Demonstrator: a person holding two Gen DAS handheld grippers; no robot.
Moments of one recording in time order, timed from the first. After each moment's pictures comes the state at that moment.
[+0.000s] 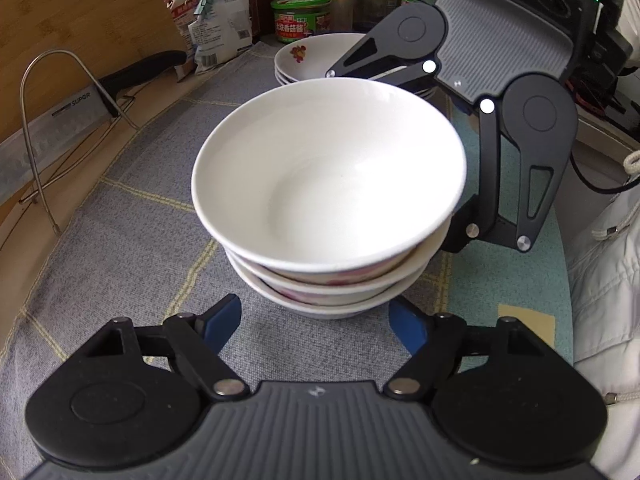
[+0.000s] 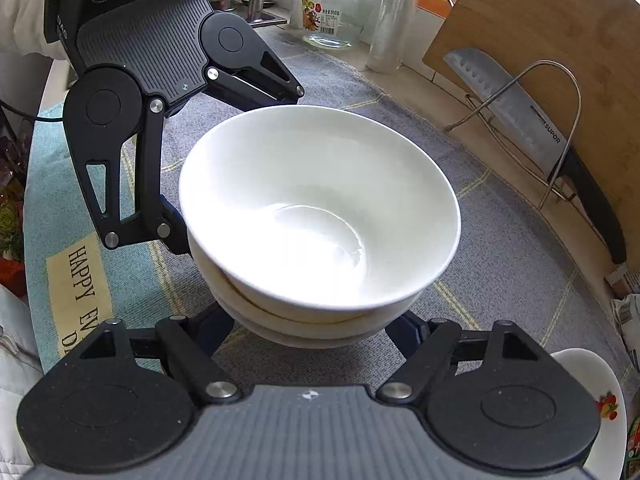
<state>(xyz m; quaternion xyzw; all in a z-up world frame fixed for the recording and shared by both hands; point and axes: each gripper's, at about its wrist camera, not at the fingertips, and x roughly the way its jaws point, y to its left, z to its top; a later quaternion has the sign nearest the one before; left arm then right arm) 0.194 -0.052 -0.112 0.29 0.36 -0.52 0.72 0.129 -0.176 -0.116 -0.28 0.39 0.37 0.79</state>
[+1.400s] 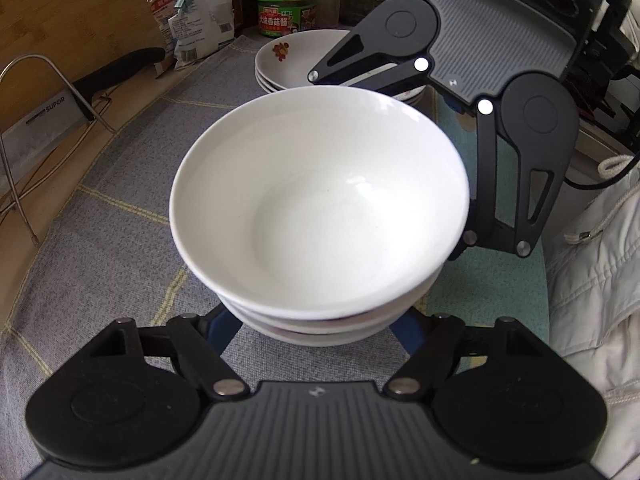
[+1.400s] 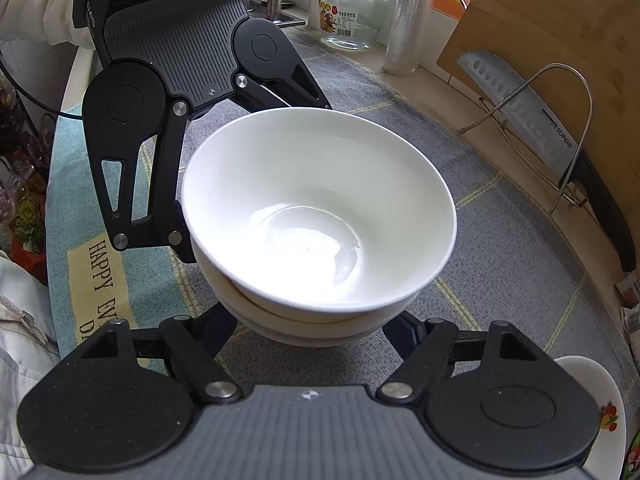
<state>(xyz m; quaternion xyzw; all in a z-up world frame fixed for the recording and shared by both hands) 0.193 -0.069 -0.118 0.29 0.39 -0.53 0.70 0.131 -0.184 -0.105 -0.28 0.40 0.40 0.78</state>
